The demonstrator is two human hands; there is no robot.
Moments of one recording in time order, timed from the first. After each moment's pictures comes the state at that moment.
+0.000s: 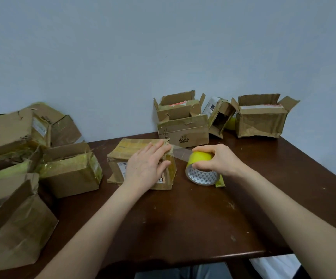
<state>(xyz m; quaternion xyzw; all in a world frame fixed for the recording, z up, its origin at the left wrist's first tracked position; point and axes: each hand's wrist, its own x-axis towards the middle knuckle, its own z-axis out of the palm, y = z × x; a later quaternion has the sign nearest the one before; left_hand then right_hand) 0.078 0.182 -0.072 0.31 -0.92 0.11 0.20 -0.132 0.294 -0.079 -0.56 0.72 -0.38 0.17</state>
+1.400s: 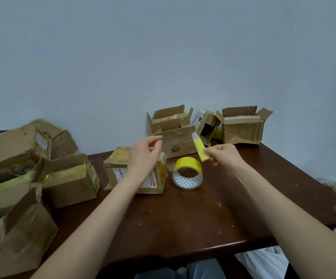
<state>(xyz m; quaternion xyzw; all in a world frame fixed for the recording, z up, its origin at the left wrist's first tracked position) 0.061 0.224 -0.016 0.33 -0.83 -0.18 0.42 -0.134 0.327 -0.056 -0.29 0.71 -0.60 0.24</state>
